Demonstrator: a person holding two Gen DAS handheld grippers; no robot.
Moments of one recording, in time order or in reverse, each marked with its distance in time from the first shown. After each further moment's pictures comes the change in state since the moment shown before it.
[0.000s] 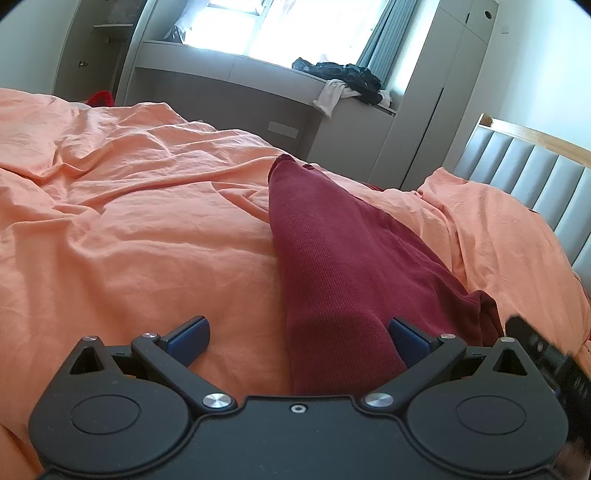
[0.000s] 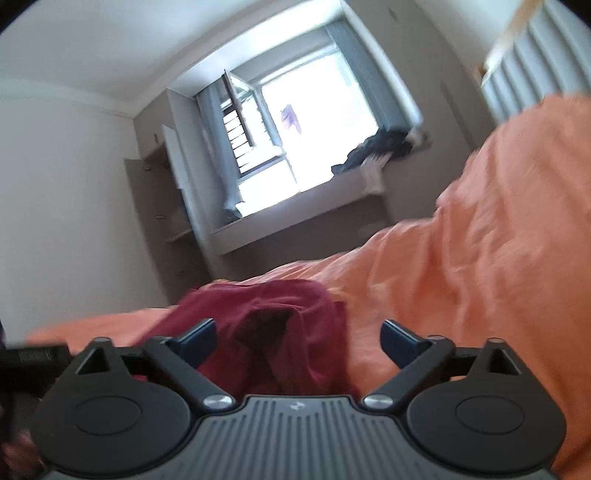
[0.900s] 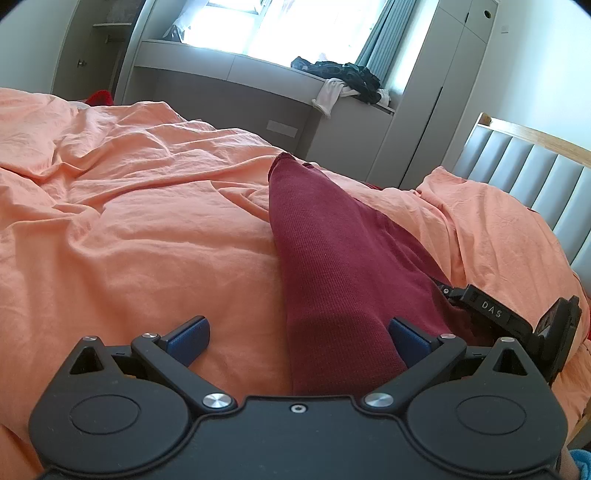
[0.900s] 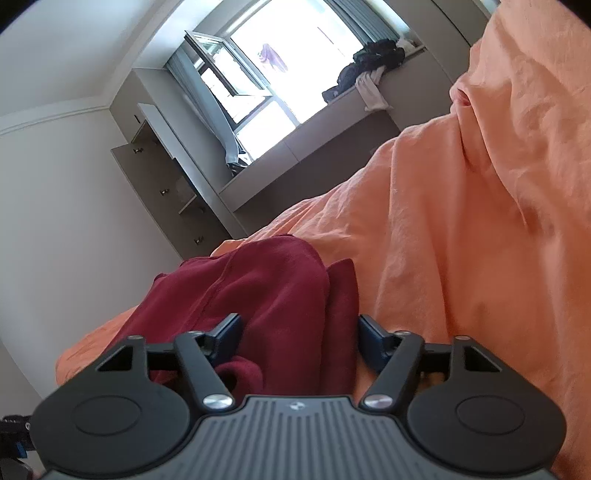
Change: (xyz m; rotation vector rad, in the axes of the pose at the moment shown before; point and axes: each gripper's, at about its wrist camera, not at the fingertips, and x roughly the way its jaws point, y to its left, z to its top) left arm 0.000 0.000 0.000 -0.002 0.003 -0.003; right arm 0.108 -0.047 -0.001 0.186 0.197 0.068
